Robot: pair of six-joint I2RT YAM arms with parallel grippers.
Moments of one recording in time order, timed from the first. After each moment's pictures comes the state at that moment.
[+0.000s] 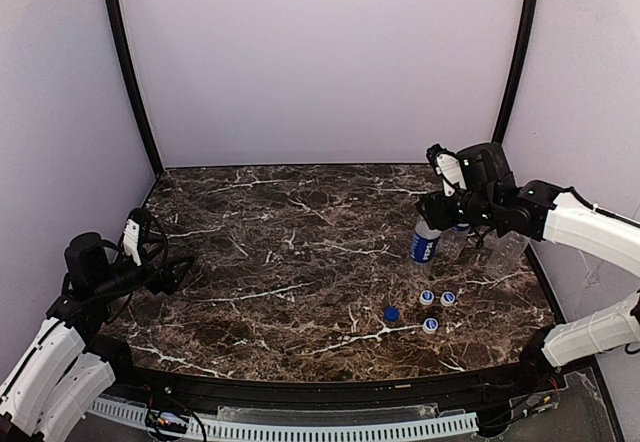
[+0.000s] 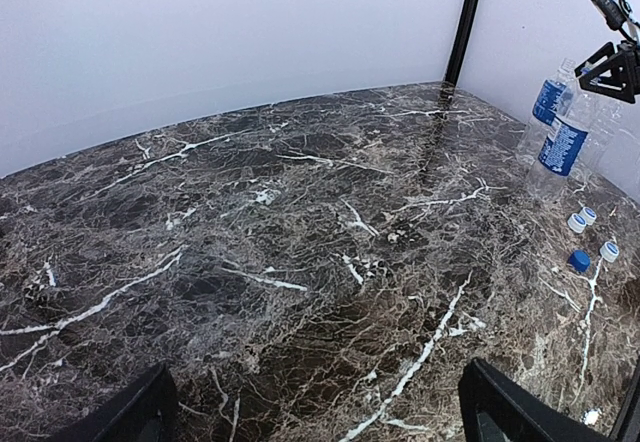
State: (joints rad) left arm -0.09 0.42 0.24 -0.12 0.50 0.01; right arm 0.65 1.19 0.96 -0.41 0.24 0.10
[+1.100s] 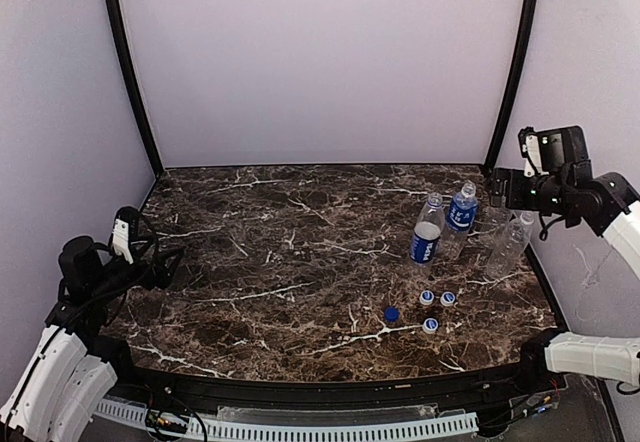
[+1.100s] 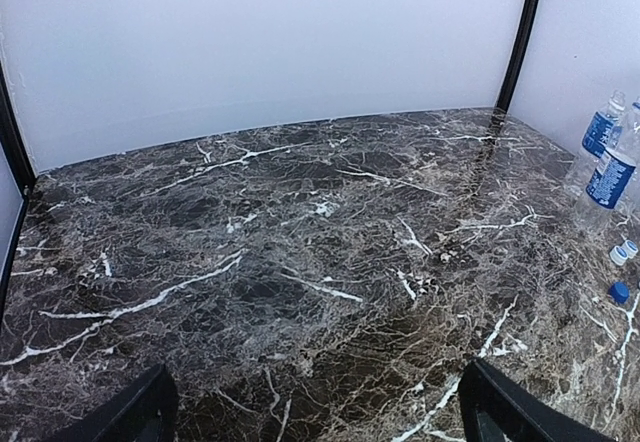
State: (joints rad) left arm -0.01 0.35 0.22 -0.12 0.44 -0.01; right arm 0.34 0.92 1.09 -0.78 0.30 0.25
